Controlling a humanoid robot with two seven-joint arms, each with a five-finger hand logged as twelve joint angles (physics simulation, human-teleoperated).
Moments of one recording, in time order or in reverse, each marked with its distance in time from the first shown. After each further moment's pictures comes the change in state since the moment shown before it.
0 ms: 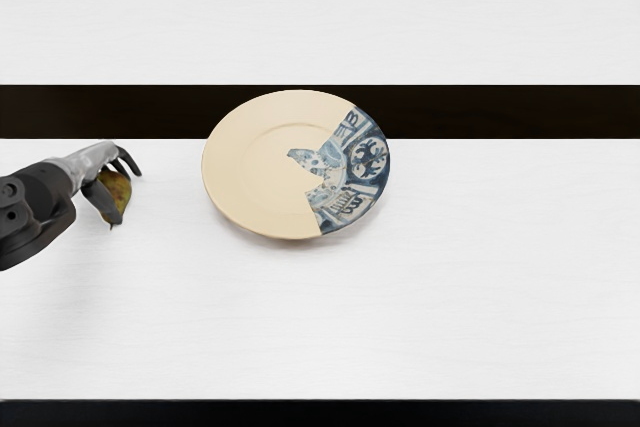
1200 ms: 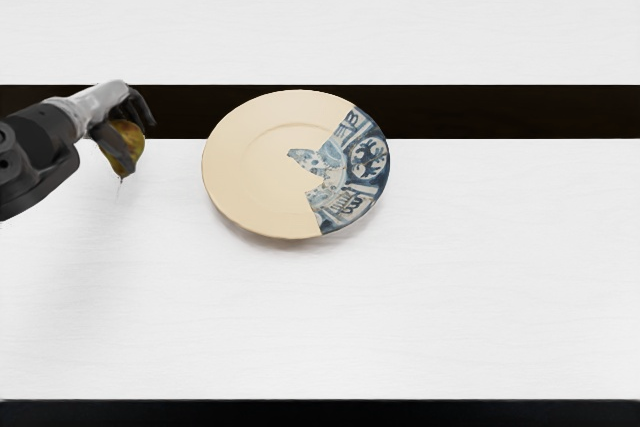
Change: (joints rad) left arm -0.162 0.008 -0.013 -0.038 -0.030 -0.014 -0.001; right arm 0.000 0.000 0.003 0.000 0.000 0.000 0.000
